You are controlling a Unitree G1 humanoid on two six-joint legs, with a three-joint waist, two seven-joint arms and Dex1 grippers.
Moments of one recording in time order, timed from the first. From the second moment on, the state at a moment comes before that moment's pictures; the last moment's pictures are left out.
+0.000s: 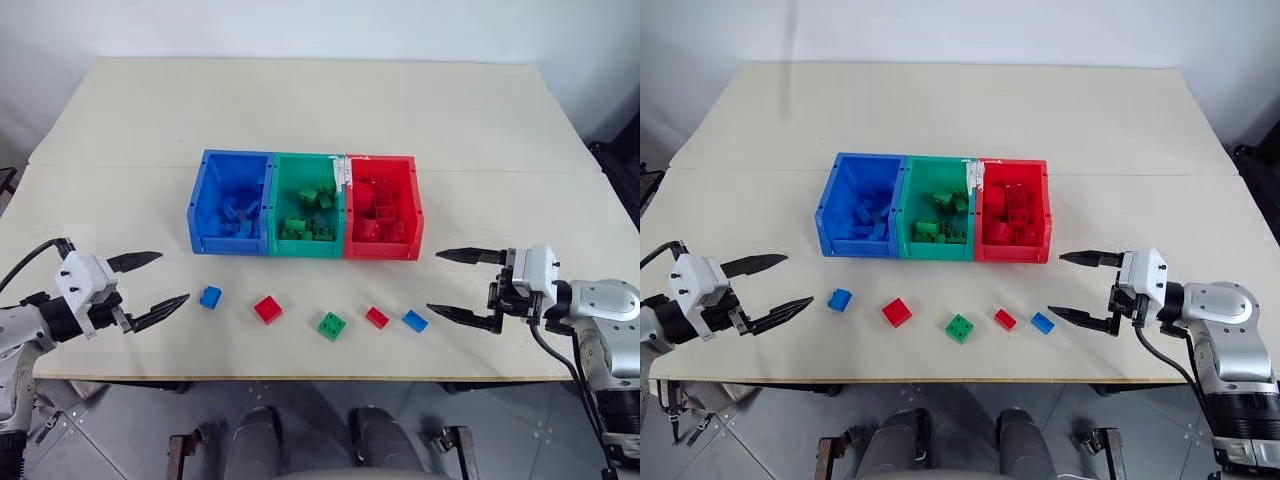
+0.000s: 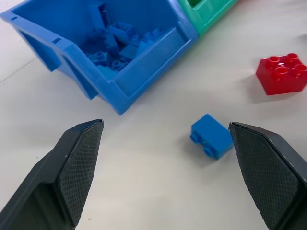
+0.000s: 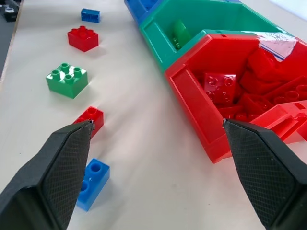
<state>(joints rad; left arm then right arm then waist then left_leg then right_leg) 0.02 0.82 0.41 -0.01 -0.39 0.01 -0.99 -0.20 -0.74 -0.15 0.05 0.45 -0.10 1.32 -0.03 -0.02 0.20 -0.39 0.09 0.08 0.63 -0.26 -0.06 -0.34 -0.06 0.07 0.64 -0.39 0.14</state>
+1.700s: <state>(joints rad) 0.11 0.71 0.24 -0.30 -0.49 0.09 -1.06 -0.13 -0.73 0.02 0.05 0.32 0.01 1.19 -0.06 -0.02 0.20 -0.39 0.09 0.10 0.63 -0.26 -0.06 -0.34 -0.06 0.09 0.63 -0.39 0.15</state>
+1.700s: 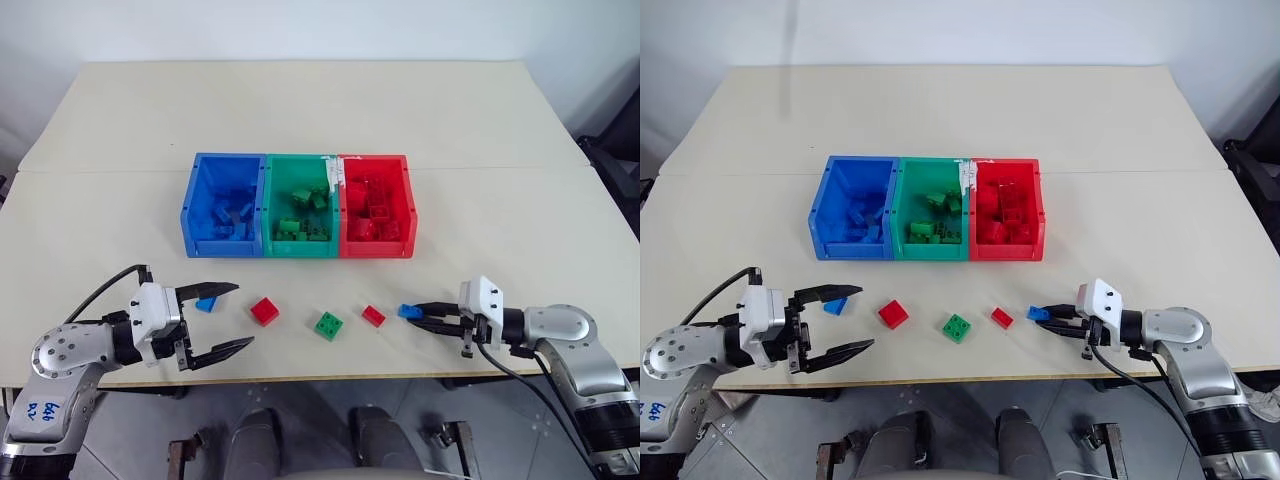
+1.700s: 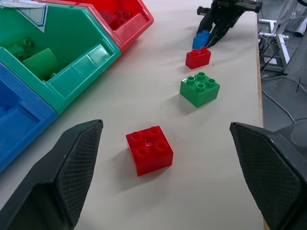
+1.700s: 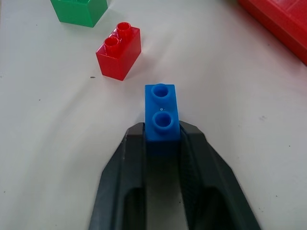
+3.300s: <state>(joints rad) 0.28 0.55 0.50 -0.35 -0.62 0.16 -0.77 -0.86 -0.16 0.25 0.27 0.21 0.16 1.05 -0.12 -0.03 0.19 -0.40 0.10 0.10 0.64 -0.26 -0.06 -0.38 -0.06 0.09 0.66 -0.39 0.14</state>
